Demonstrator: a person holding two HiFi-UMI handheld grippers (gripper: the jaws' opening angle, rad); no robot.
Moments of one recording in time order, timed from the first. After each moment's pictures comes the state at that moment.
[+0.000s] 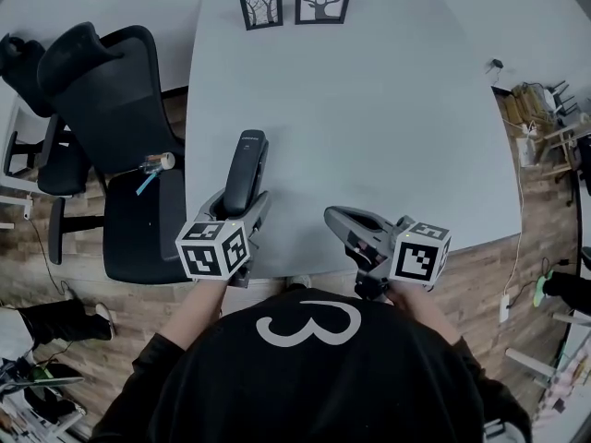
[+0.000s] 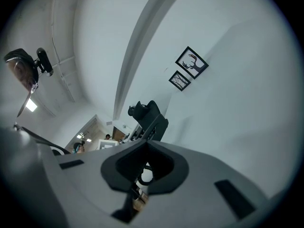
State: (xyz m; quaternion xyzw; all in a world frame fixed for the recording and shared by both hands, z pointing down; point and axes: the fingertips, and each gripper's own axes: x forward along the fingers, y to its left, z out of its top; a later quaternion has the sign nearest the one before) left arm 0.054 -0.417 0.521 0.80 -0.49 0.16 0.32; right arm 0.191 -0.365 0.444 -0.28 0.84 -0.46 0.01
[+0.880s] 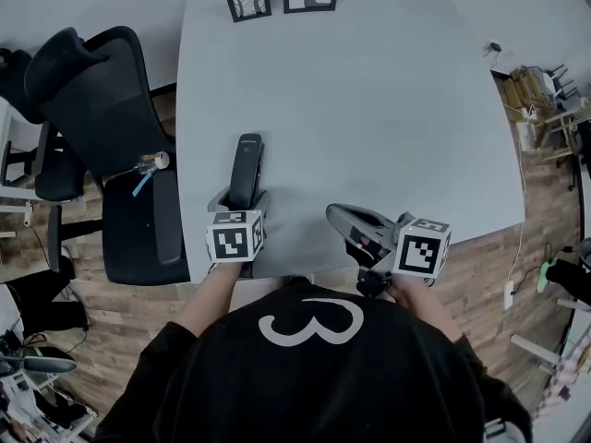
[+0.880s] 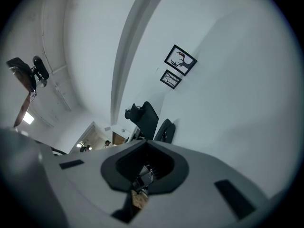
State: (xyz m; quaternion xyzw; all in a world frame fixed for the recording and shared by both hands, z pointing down) left arm 0.055 -0.421 0.600 0.75 -0.51 0.30 0.30; right arm 0.204 -0.364 0.464 -0.29 0.81 -0.50 0.03
